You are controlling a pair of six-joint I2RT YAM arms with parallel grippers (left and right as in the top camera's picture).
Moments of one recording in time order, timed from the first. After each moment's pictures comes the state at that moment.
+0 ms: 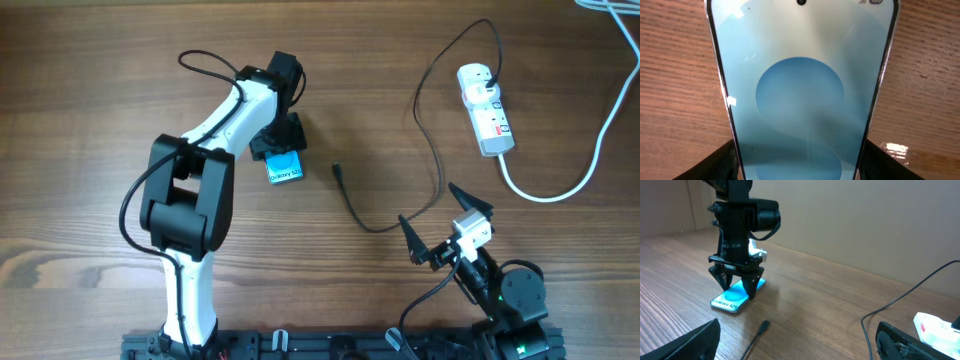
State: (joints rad) left arm -0.34 2.17 1.61 -0.99 0.00 -0.57; right arm 0.30 0.05 0.01 0.01 -0.24 -0.10
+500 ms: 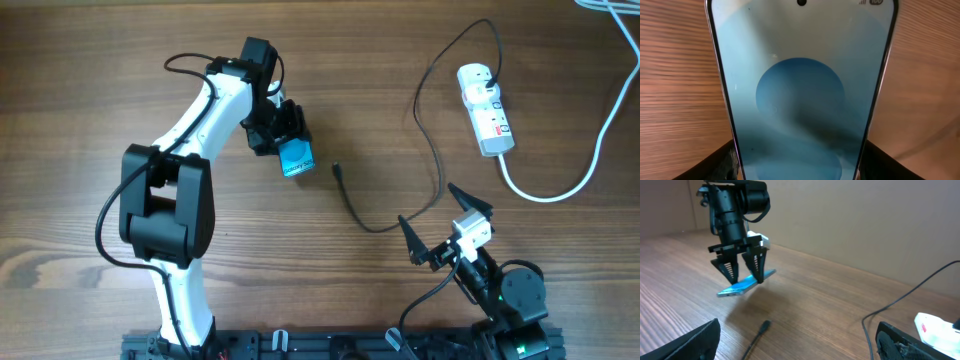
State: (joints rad) left arm -0.26 2.10 1.61 -1.00 0.39 -0.48; right arm 0.30 0.05 0.01 0.02 -0.25 -0.10
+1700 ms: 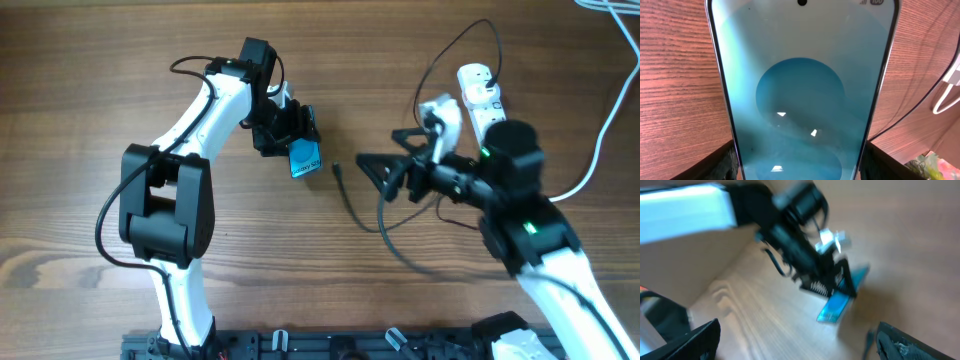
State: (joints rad) left arm -0.26 2.10 1.61 -1.00 0.51 -0.44; right arm 0.30 1.06 0.83 -0.22 -0.65 0.31
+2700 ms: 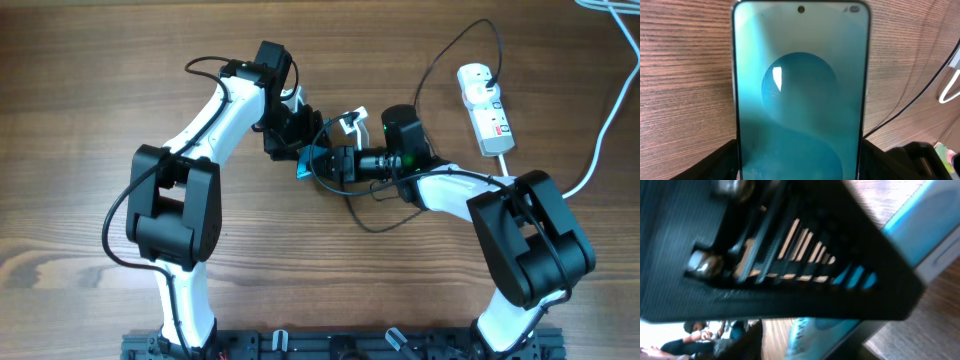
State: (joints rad) left arm -0.31 2.10 1.61 -1.01 0.51 -0.44; right arm 0.42 1.90 0.83 0.43 -0.93 0.67
